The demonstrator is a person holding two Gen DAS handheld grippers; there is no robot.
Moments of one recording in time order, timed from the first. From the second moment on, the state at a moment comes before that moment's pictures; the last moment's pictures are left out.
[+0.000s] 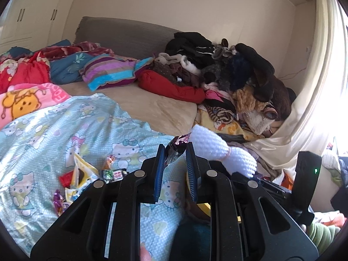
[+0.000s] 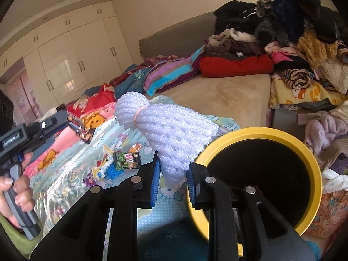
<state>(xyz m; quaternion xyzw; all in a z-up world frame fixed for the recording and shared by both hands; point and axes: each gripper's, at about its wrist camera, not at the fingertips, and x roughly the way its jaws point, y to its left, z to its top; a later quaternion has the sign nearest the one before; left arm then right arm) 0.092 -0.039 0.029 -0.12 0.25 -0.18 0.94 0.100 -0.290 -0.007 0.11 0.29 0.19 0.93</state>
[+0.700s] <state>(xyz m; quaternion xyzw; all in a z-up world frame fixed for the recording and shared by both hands) 0.088 -0.118 0.020 -0.08 0.27 -0.25 0.92 0.110 -0.370 -0.019 0.17 0.28 0.12 0.94</state>
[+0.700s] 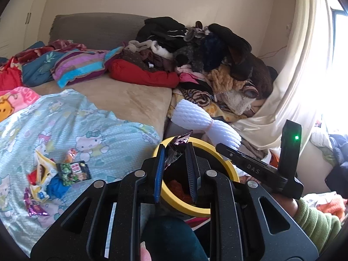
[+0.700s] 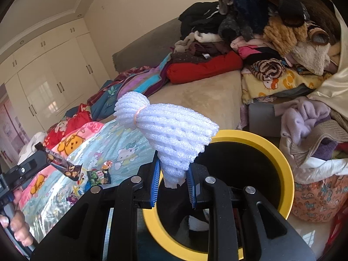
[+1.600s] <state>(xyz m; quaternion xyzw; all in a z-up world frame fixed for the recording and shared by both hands) 0.101 -0.187 -0.015 -0.06 0.31 -0.29 0.90 0.123 -0.429 -0.063 0.19 0.32 0.03 0.93</state>
